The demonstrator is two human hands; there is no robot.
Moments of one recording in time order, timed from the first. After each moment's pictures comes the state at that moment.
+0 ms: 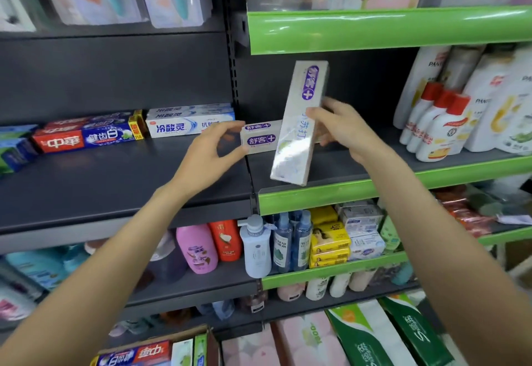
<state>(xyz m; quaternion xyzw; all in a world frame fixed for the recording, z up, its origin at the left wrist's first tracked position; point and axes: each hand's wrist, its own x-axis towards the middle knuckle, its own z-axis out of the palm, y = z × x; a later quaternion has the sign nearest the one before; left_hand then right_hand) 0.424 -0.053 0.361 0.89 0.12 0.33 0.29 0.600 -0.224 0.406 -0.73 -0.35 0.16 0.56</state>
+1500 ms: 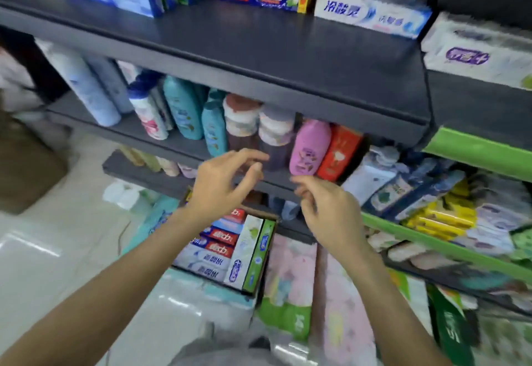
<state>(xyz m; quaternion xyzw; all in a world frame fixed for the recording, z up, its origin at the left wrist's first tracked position) 0.184 -0.091 0.222 0.84 0.29 0.38 0.26 0.357 -0.195 0.217 -0.70 -0.65 0.01 0.29</state>
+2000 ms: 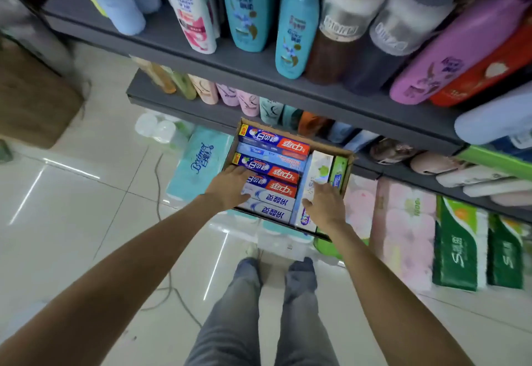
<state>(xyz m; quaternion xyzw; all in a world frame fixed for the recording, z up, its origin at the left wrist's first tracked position) 0.022 -0.030 -0.038 0.88 0.38 -0.18 0.23 0.226 -0.151 -0.041 -0.82 -0.48 0.29 -0.09</state>
